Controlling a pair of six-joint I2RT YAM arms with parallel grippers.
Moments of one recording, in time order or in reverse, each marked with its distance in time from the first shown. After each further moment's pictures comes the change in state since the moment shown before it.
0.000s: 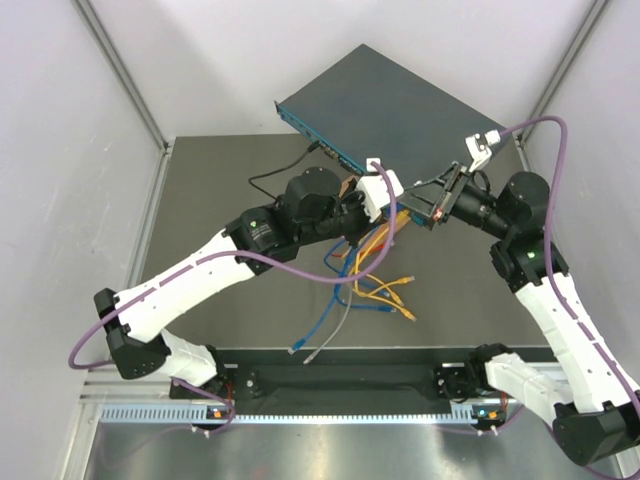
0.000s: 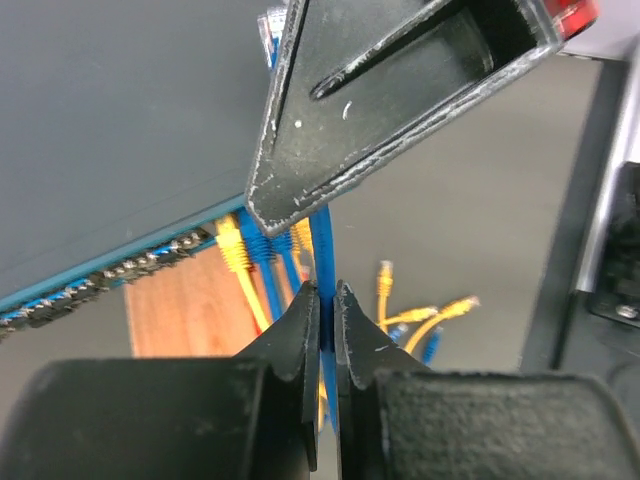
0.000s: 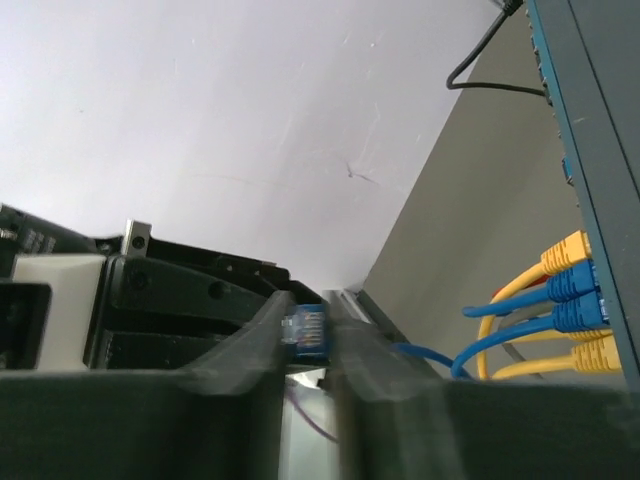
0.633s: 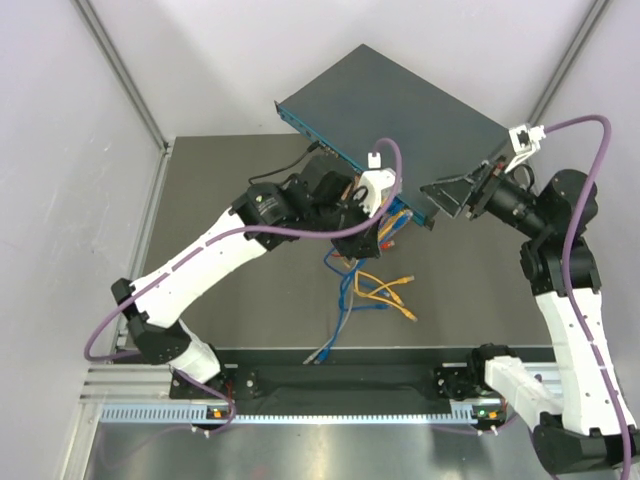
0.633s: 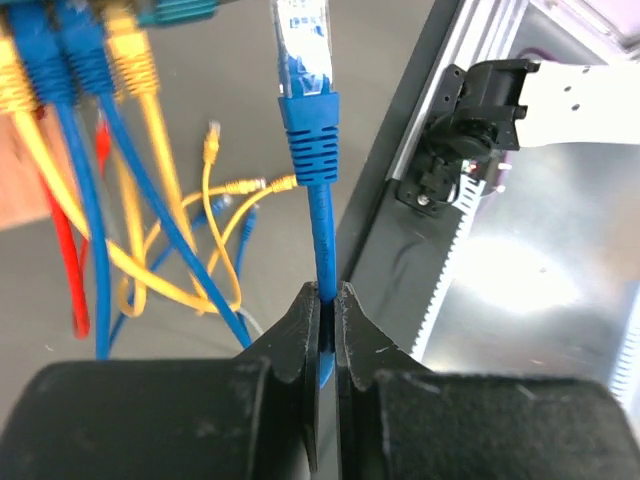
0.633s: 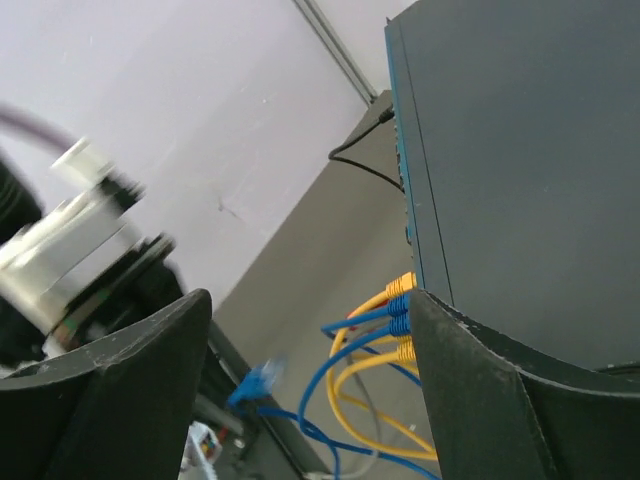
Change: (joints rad) left arm 0.040 0.127 0.251 -0.481 0.252 -0.355; right arm -0.230 -0.047 0.116 -0.176 -0.057 -0.407
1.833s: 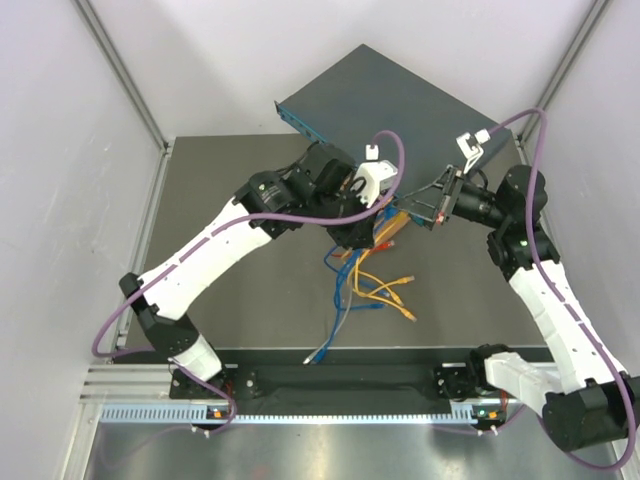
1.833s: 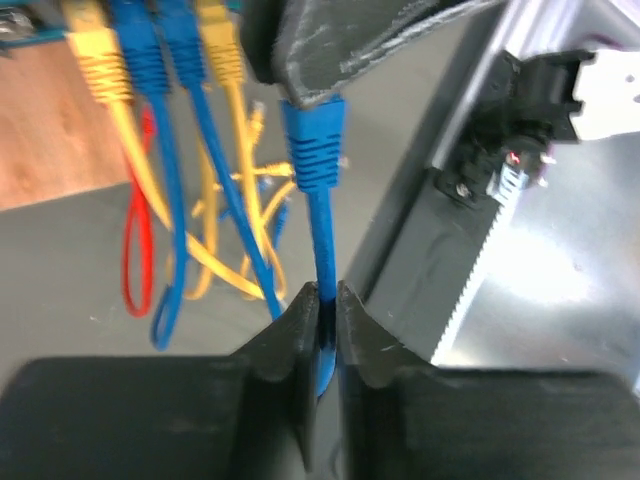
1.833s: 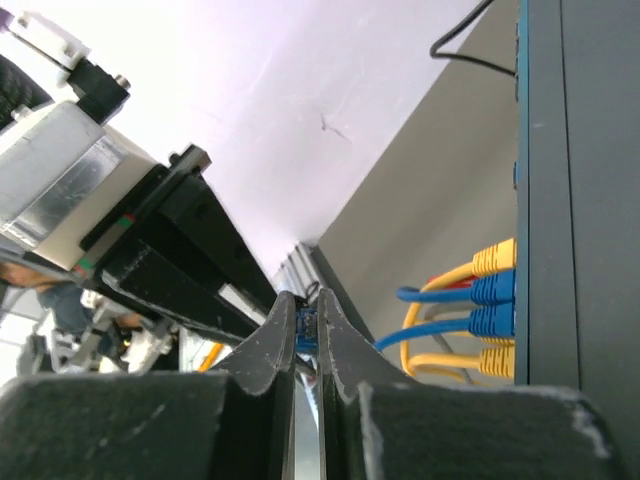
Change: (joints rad) left arm 0.067 0.093 0.129 -0.133 0.007 0.052; right arm 0.134 0.119 -0.153 0.241 -0.185 0.204
